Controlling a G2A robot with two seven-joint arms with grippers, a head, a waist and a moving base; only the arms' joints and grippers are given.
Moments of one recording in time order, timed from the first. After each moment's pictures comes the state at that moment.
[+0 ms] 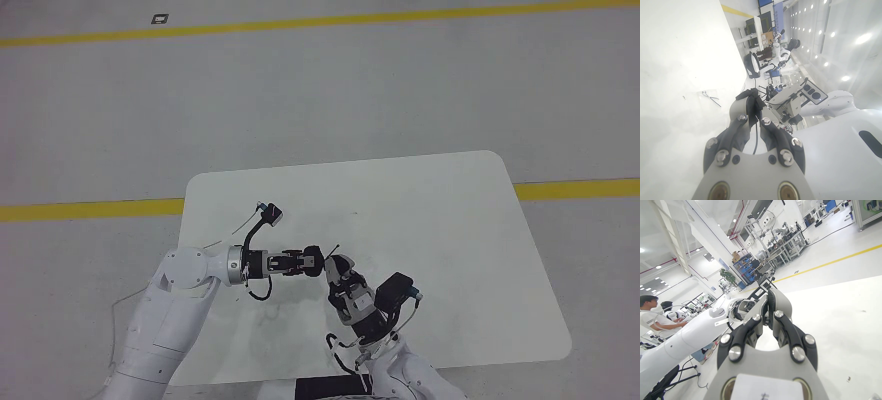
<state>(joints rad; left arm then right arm) 1.38 -1.18 -1.29 -1.55 -0.21 -0.34 -1.25 -1.87 -1.29 0.89 -1.91 -1.05 -0.05 -0.42</state>
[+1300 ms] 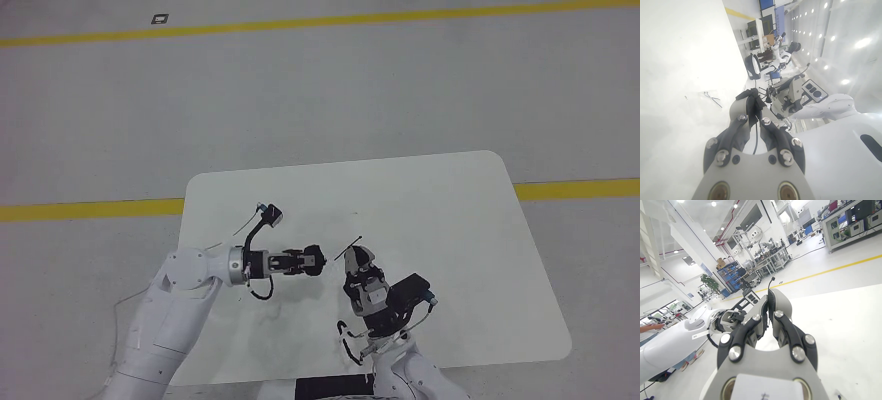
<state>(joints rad) 1.38 -1.17 -1.28 -1.52 -0.26 -0.34 -1.24 -1.87 -1.29 0.92 -1.91 -1.11 0.09 -0.52</state>
